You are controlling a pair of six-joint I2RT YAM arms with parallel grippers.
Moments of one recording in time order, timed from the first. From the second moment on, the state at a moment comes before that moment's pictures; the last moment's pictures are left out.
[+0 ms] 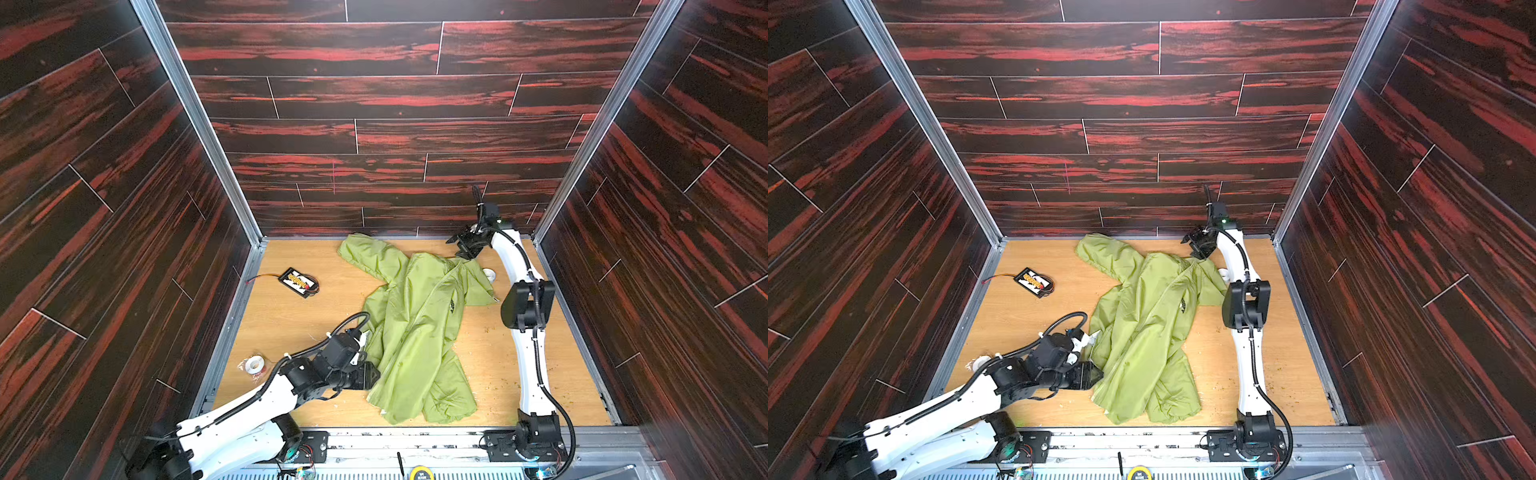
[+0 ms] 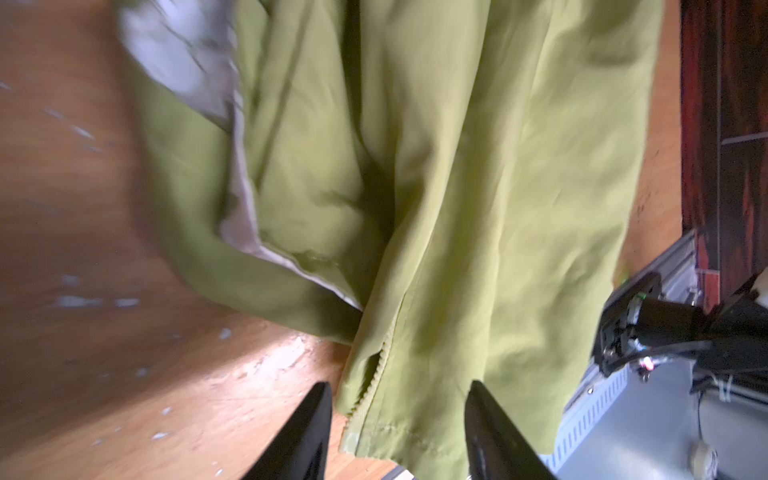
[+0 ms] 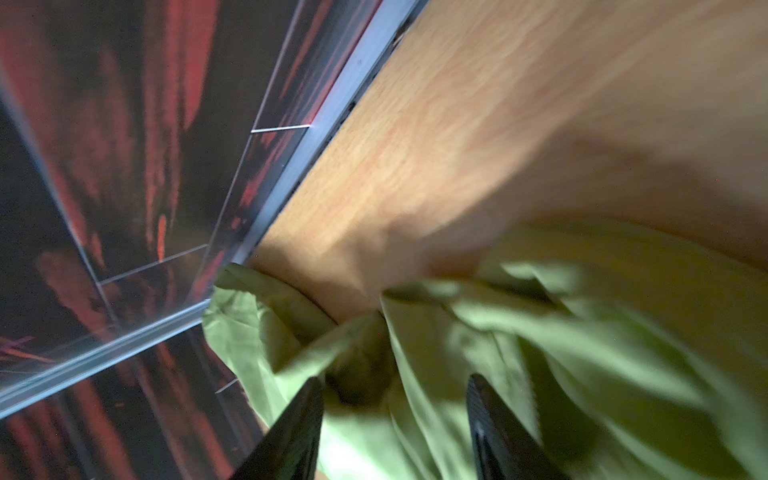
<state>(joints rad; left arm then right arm) -0.79 0.91 0.53 -0.50 0.17 -0.75 0.12 2.55 2.58 -1.05 -0.39 0.82</state>
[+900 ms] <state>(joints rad) -0.73 1.19 0.70 -0.61 -0.05 -0.69 0.47 1.52 0.96 -0.66 -0.27 0.68</state>
